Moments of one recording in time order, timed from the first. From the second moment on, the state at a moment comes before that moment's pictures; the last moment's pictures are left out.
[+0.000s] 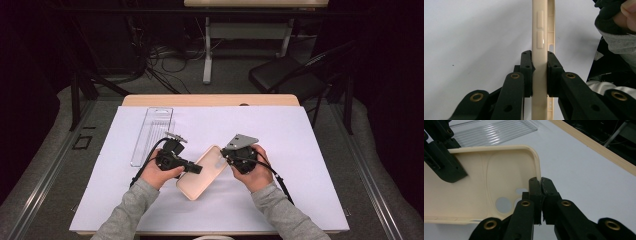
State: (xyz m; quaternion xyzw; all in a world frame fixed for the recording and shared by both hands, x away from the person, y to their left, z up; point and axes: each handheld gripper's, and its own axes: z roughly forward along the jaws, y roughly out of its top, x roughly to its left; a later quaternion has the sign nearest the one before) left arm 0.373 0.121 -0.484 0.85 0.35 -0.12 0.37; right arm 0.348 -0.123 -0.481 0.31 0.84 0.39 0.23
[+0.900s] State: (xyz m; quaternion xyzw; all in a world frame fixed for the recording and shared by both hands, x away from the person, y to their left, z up) left arm 0.374 0.123 -0.484 0.85 0.36 -0.12 0.38; right arm 0.350 -0.124 -0.481 0.31 0.83 0.41 0.22
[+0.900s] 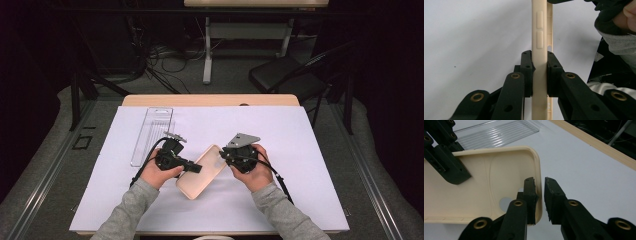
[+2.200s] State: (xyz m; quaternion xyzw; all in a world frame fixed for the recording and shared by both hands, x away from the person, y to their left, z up) left arm 0.371 0.143 -0.479 0.78 0.38 -0.03 0.49; right arm 0.359 -0.138 -0.479 0.36 0.79 0.47 0.11
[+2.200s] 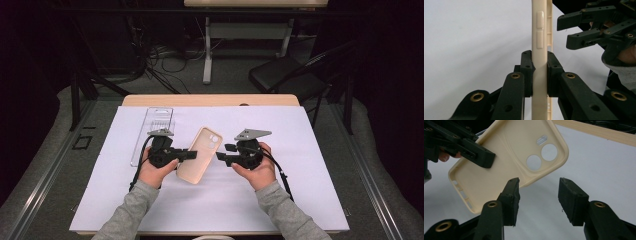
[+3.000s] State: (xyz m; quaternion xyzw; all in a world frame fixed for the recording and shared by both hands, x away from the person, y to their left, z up) left arm 0.363 0.146 -0.477 0.74 0.38 -0.01 0.55; right arm 0.358 -0.138 -0.486 0.39 0.77 0.51 0.05
